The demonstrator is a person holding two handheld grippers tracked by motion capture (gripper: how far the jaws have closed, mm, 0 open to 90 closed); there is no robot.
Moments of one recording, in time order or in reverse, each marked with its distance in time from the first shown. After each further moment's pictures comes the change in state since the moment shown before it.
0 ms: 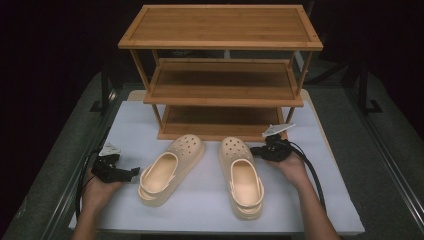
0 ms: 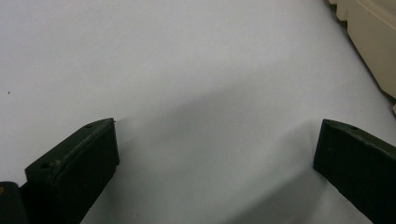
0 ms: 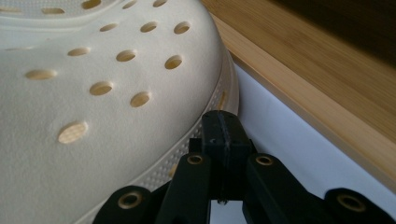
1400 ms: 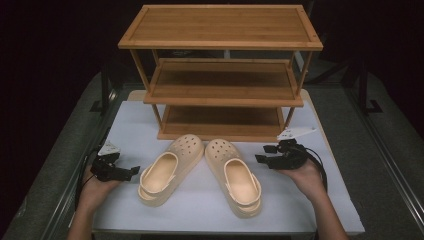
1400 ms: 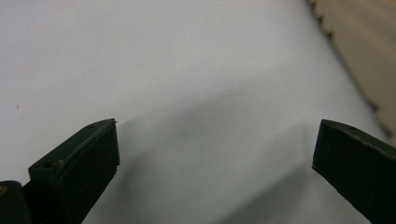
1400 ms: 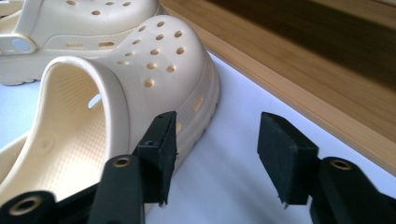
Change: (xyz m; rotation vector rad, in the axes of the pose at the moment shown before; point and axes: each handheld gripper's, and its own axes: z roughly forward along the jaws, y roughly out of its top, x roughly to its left) left arm -0.004 0.009 -0.010 -0.030 -0.010 0.022; right arm 0.028 -0.006 -0.058 -0.088 -0.018 0.050
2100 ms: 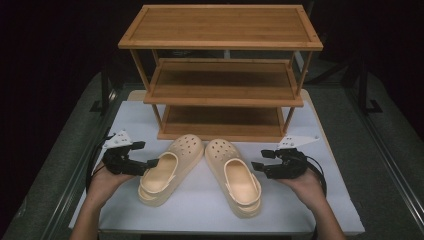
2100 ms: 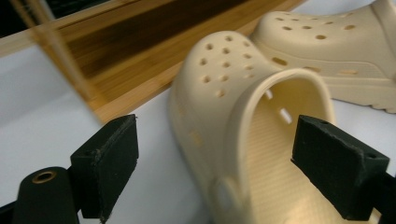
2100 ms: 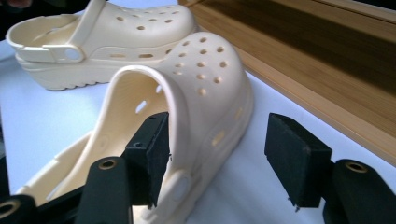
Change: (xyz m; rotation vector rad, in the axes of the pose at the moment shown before) left arm -0.060 0.065 -0.024 -0.162 -0.251 0.150; right arm 0.029 -0.005 -0.012 -0.066 0.043 -0.033
